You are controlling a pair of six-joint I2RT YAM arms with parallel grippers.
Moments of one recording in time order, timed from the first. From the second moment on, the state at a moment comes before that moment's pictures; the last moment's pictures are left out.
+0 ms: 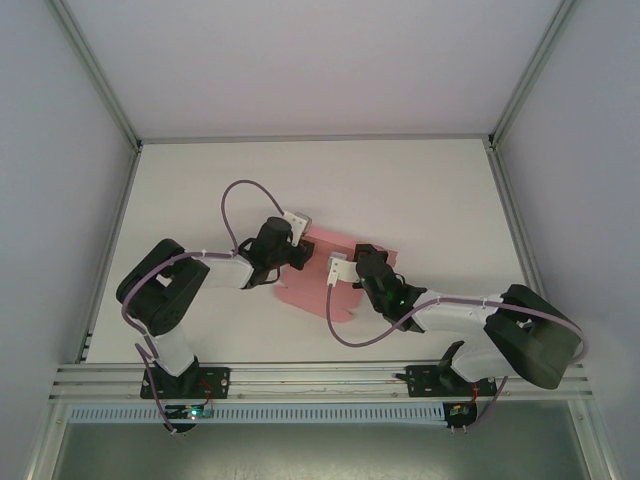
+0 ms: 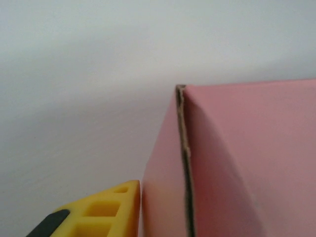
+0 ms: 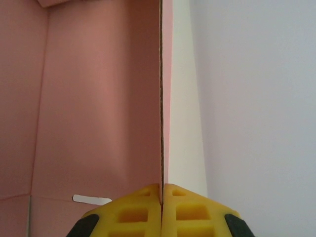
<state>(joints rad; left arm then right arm) -0.58 1.76 0.76 0.38 0.12 -0.20 0.86 1.35 0.41 0.45 0.56 -1.02</state>
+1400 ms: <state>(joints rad) -0.65 1.79 0.84 0.22 -0.21 -0.49 0.87 1.30 0.44 0.35 0.50 -0.91</state>
